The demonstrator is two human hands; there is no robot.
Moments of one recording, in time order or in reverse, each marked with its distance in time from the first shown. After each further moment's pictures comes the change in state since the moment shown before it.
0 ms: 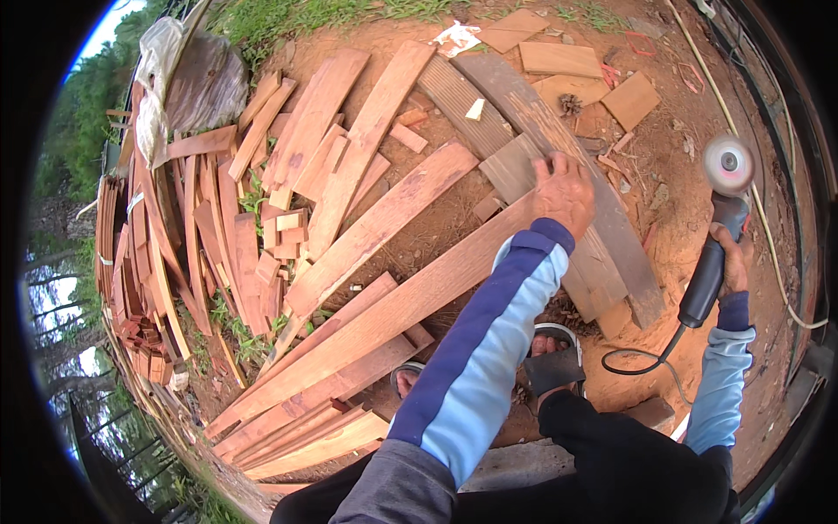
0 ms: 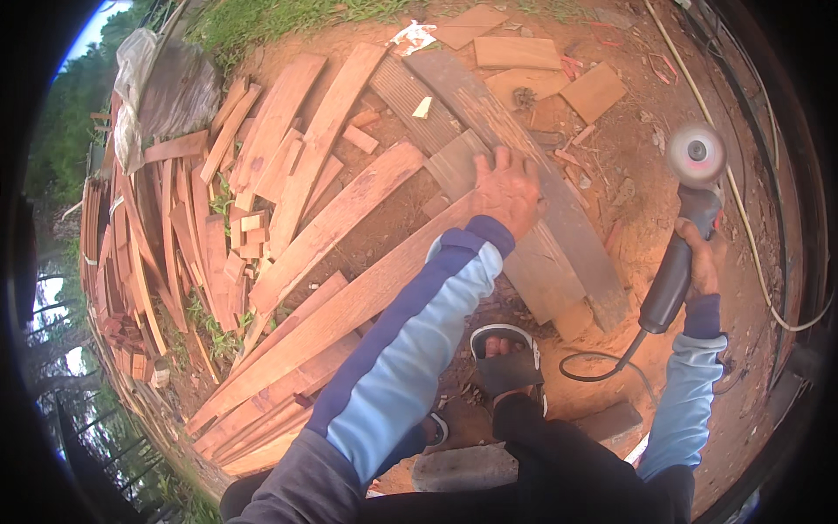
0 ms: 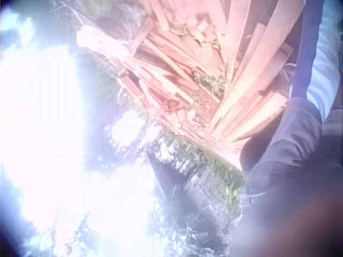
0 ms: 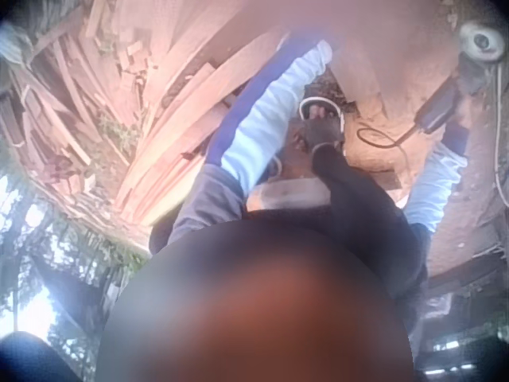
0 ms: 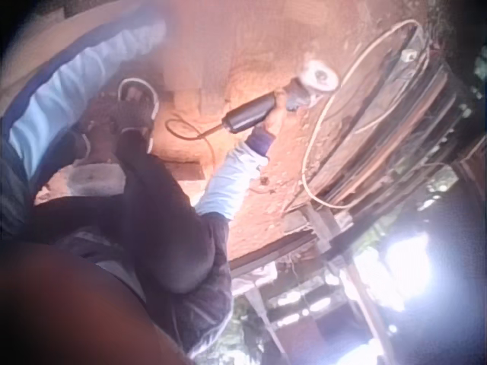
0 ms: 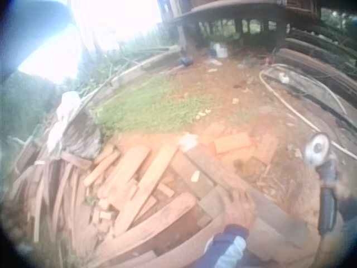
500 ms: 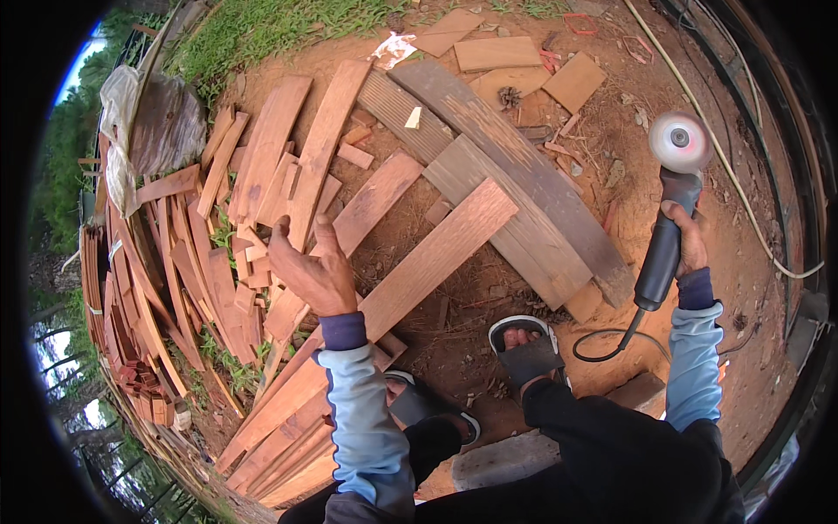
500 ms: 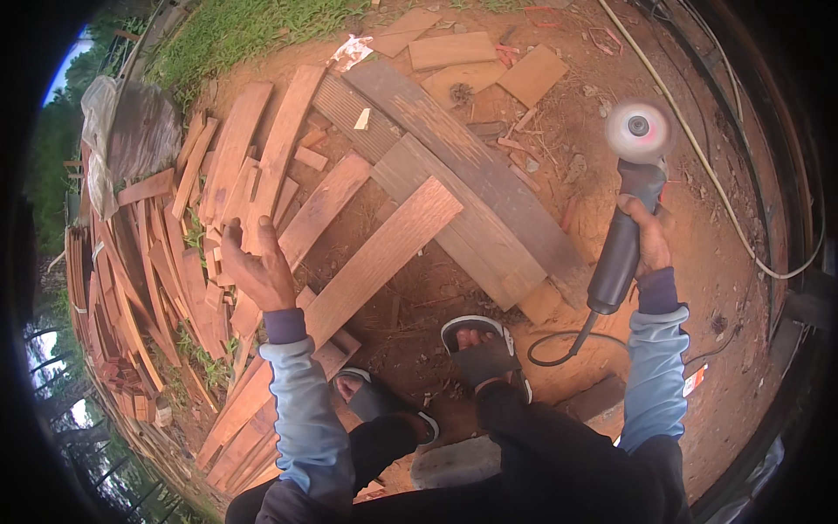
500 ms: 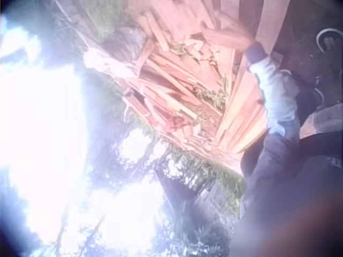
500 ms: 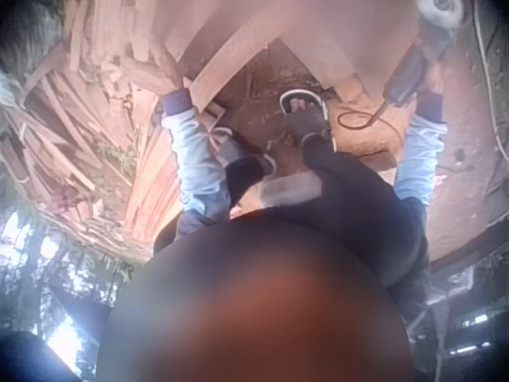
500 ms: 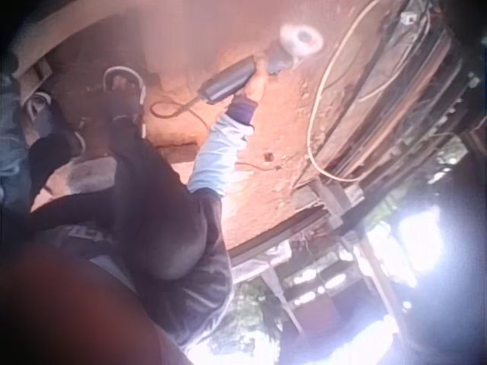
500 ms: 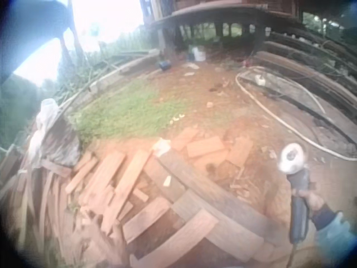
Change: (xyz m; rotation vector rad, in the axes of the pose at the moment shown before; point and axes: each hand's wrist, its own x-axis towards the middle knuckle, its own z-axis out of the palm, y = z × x) left_hand -0.120 -0.159 -0.094 -0.108 0.633 -0.700; right_hand -0.022 0.002 0.018 0.308 -0.046 0.194
